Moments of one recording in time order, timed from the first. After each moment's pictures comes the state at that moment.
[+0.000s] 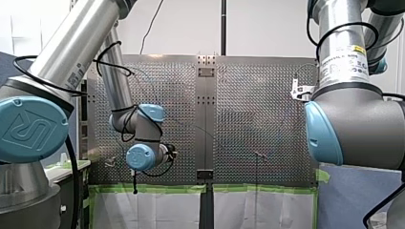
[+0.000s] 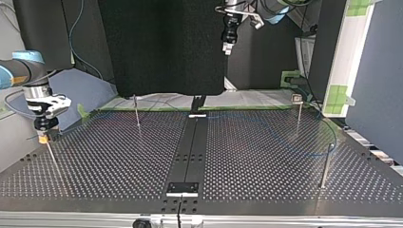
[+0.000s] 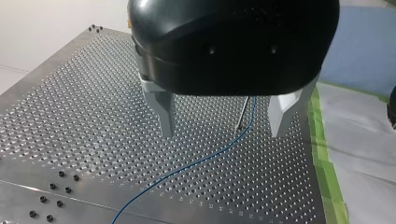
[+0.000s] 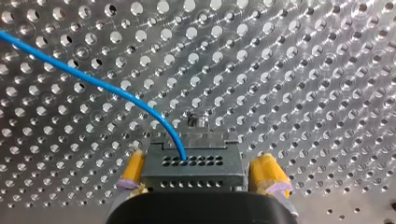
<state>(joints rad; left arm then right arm) -0.68 -2.04 -2.40 -1.98 -2.07 -1.82 1.52 -1.05 1.42 -0.39 1.15 1.65</state>
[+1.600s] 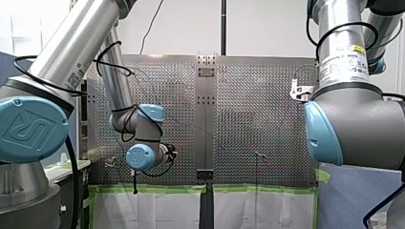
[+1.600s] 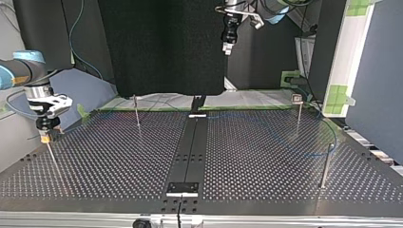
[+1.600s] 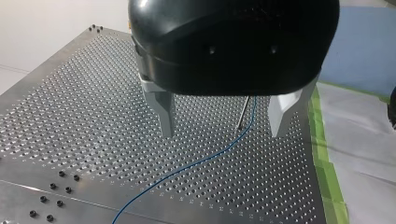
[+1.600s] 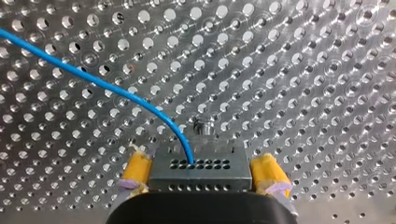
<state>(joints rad) -0.68 -2.04 -2.40 -1.98 -2.07 -1.82 1.52 -1.05 1.42 -0.37 1.15 1.65</state>
